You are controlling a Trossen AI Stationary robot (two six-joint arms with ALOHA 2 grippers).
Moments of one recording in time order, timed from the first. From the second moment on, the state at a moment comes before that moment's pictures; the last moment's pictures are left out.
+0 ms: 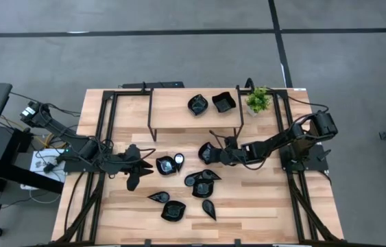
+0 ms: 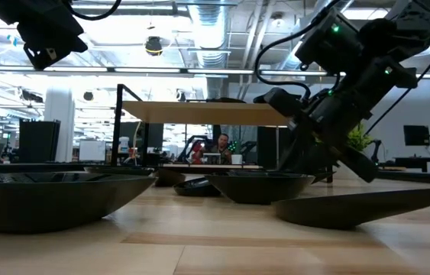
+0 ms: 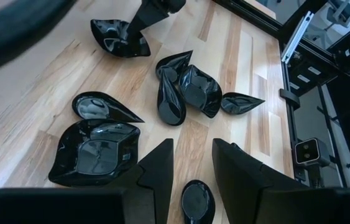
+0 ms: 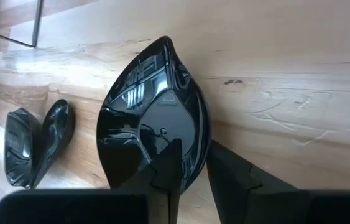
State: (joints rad) left arm -0.58 0.88 0.59 -0.32 -0.44 -0.74; right arm 0.16 1.63 0.62 0.14 0.41 1.52
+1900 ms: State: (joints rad) left arm -0.58 0.88 0.59 -0.31 -0.44 -0.74; right arm 0.17 1.52 0.62 0.06 0.43 1.47
